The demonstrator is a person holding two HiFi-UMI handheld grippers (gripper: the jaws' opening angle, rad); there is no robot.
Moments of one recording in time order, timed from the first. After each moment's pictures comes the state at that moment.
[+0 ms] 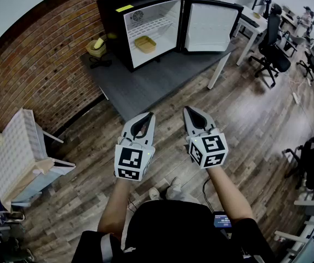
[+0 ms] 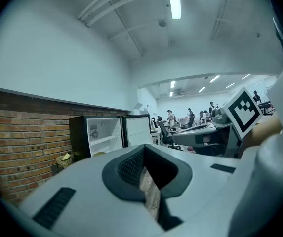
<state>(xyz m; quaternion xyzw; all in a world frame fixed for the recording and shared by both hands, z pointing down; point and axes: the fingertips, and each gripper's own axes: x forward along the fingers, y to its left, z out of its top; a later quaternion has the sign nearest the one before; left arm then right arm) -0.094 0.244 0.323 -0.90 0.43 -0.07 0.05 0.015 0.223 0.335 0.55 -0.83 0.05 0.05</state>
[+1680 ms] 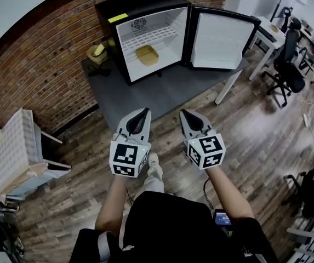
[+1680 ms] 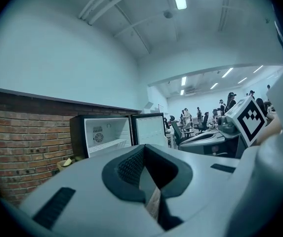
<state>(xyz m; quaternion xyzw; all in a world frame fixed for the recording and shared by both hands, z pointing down) -0.034 0.082 0.325 -0.86 0.50 -0.06 0.05 0.073 0.065 0.362 0.47 -0.88 0.05 0.06</state>
